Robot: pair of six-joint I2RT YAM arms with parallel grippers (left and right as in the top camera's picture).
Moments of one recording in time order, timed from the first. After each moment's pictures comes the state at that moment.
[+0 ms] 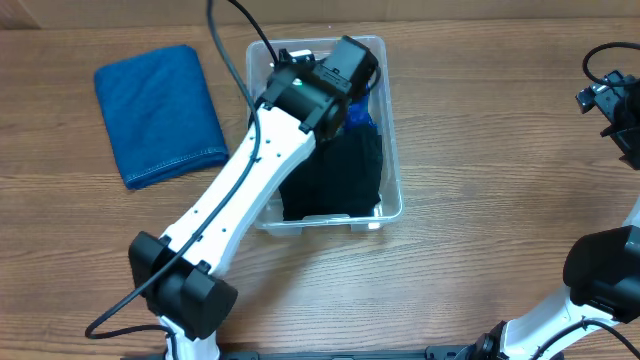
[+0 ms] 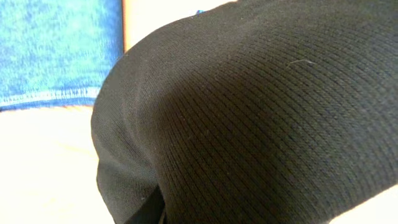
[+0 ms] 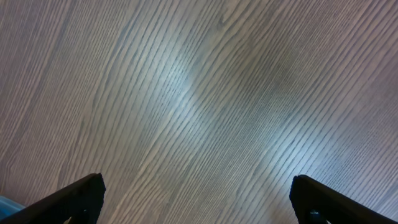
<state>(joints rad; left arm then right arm) -0.62 1.93 2.00 -1.35 -0.44 -0.82 -0.43 1.92 2.09 -1.55 0.09 0.62</state>
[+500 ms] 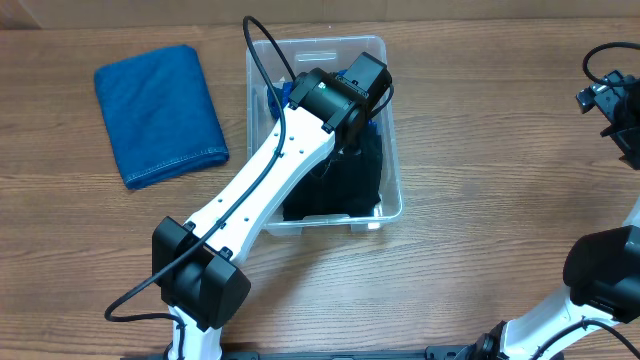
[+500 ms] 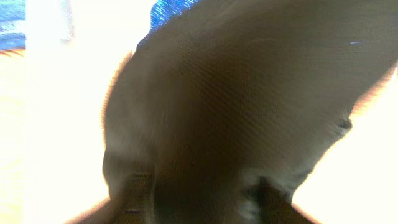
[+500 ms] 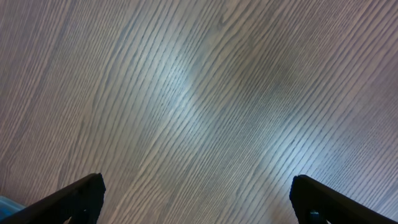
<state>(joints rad) -0.65 2.00 2.00 -1.41 -0.24 -0.85 -0.42 1.92 2.09 -1.55 0.09 0.62</state>
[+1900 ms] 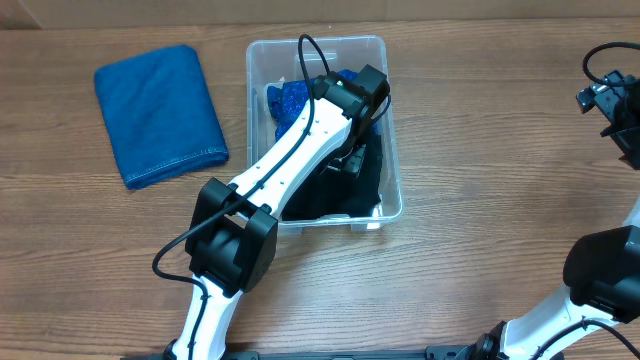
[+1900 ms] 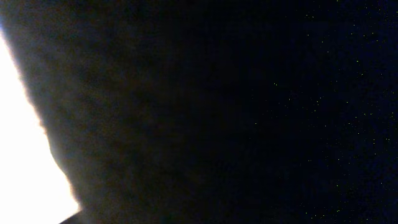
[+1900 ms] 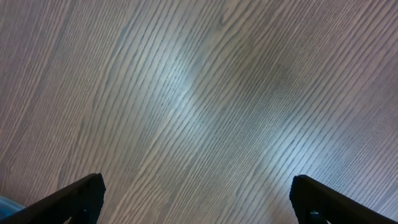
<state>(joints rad) -0.63 2.21 2.01 -1.36 -0.12 -0.33 -0.43 1.92 2.09 -1.55 0.09 0.62</state>
